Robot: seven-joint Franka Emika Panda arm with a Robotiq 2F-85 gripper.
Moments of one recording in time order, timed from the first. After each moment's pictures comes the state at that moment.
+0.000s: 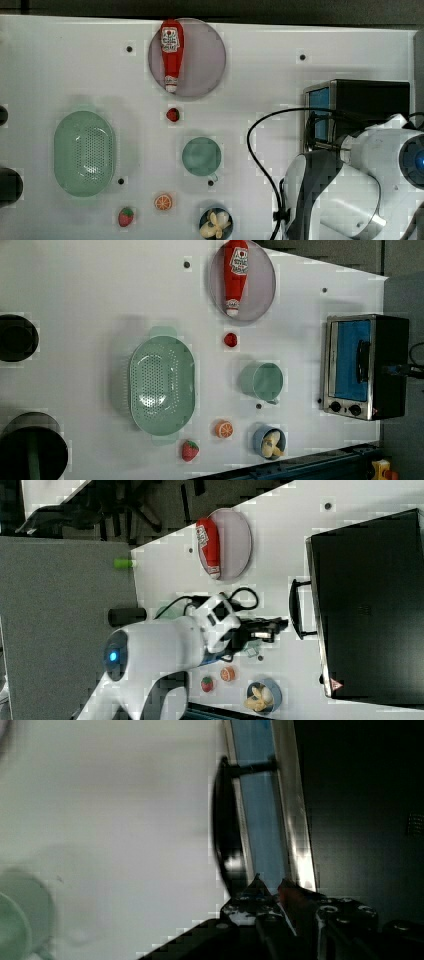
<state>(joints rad) -0.05 -0.02 -0.46 -2.18 -0.10 0.62 -1.05</state>
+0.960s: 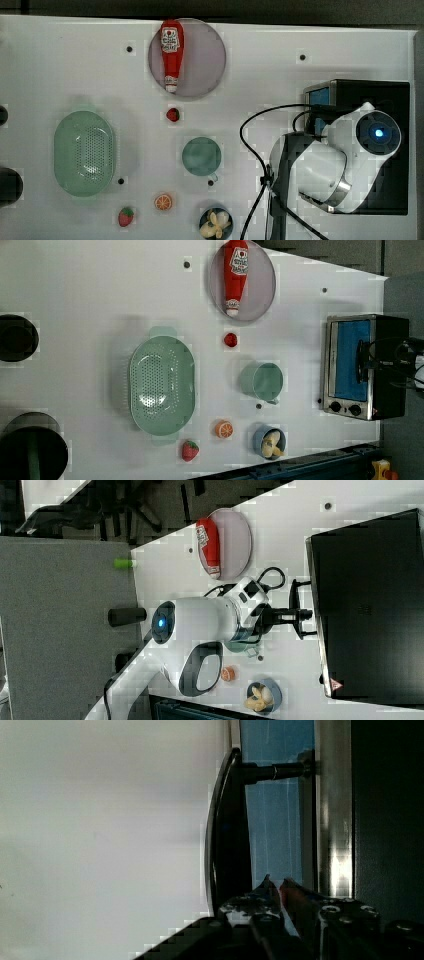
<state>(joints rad) -0.04 0.19 -0.45 -2.18 -0.10 0.78 -1.10</state>
